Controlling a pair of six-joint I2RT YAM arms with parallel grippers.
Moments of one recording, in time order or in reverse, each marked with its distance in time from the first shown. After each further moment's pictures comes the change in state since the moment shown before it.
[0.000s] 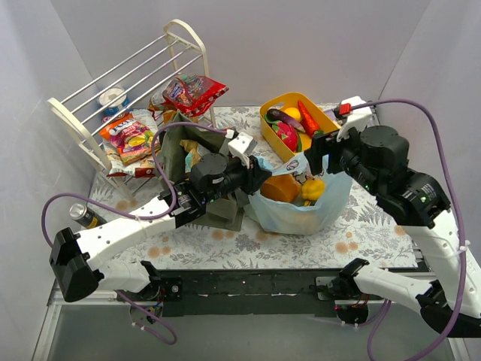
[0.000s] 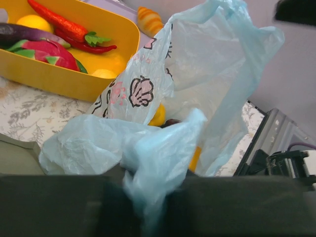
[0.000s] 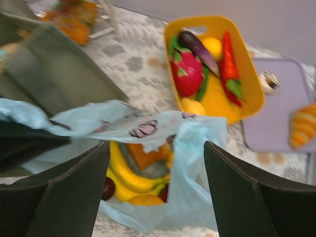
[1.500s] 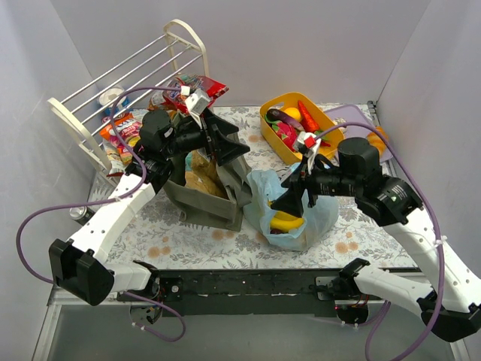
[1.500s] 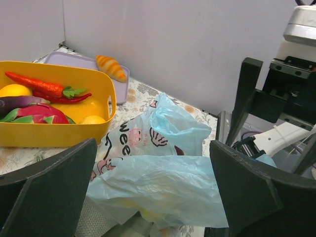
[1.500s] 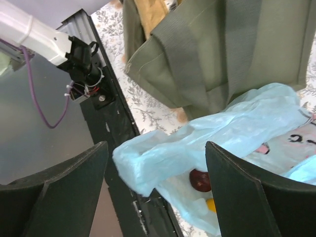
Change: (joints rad) left arm 0.509 0.024 0.151 0.103 0.821 -0.051; right arm -0.030 -0.007 -0.199 0.115 -0.902 -0.024
